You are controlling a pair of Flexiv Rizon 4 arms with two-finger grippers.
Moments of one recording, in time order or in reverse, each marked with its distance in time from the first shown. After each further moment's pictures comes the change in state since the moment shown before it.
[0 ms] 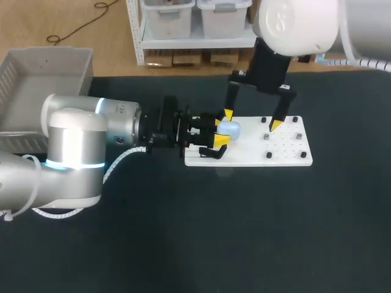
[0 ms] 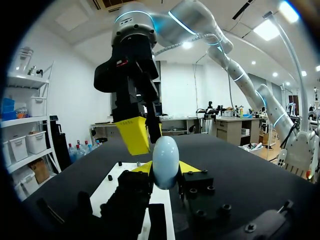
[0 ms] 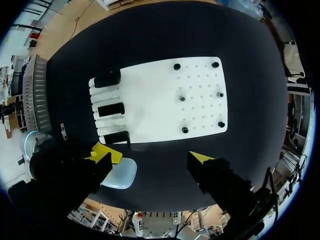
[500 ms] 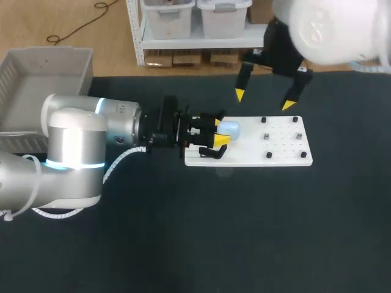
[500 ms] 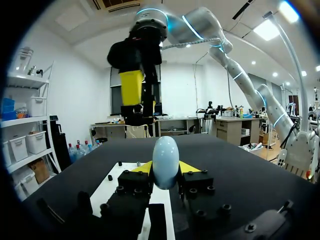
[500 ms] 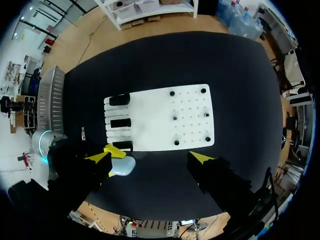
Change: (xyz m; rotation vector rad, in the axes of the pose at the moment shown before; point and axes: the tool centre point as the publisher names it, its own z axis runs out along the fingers) left arm 0.000 0.000 0.000 0.000 0.000 0.000; right arm -0.003 -0.014 -0.054 -0.065 -0.199 -0.073
